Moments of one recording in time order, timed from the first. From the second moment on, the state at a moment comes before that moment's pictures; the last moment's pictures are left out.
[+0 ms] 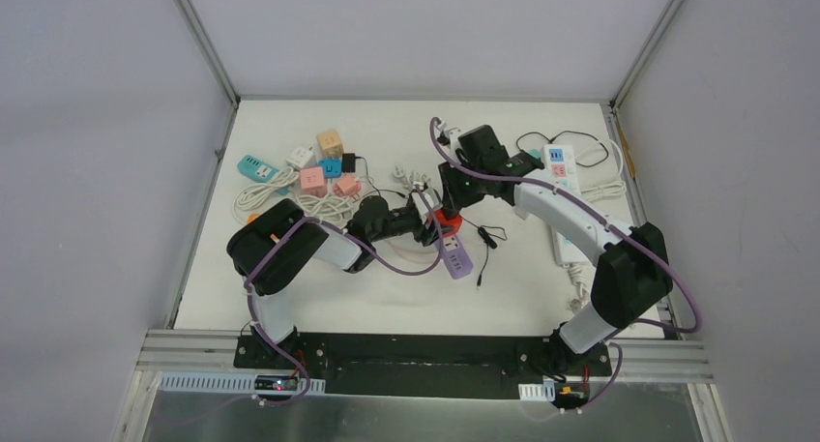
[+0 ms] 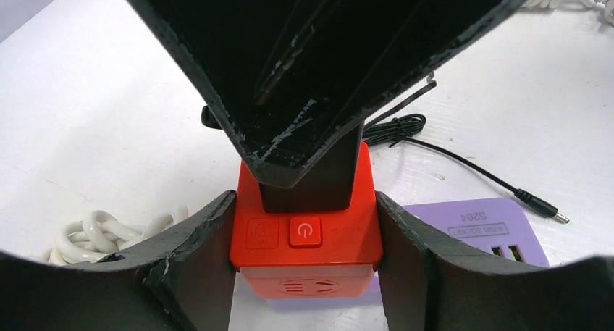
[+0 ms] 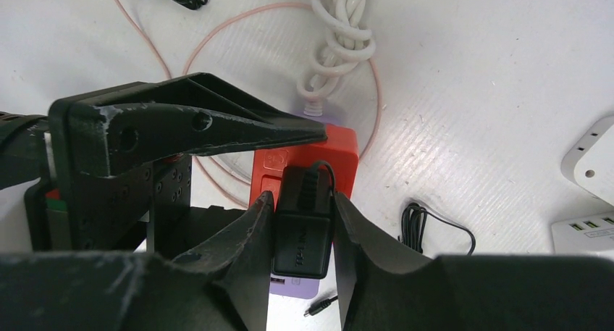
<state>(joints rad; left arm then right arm) -0.74 1.83 0.64 1.20 0.43 0.34 0.62 1.59 1.31 -0.64 -0.13 0.12</state>
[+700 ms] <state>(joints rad) -0.74 1.83 0.64 1.18 0.44 0.36 0.62 1.58 1.31 -0.65 -0.14 0.11</state>
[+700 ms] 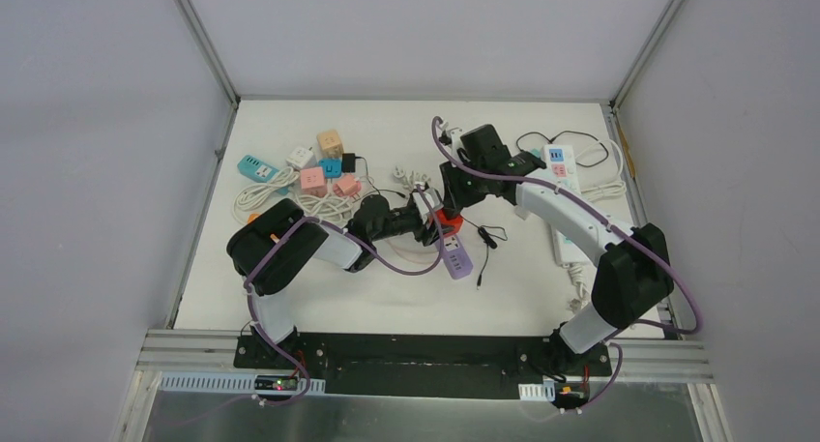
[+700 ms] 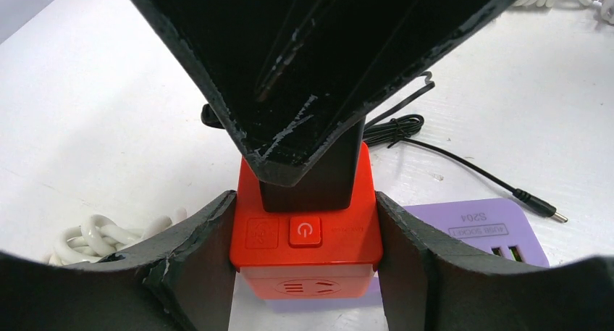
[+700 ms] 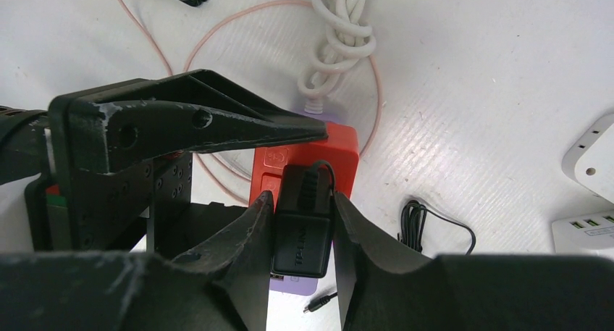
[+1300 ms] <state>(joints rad) -0.74 1.83 0.65 1.16 0.44 0.36 0.62 1.58 1.30 -0.63 -0.14 0.10</state>
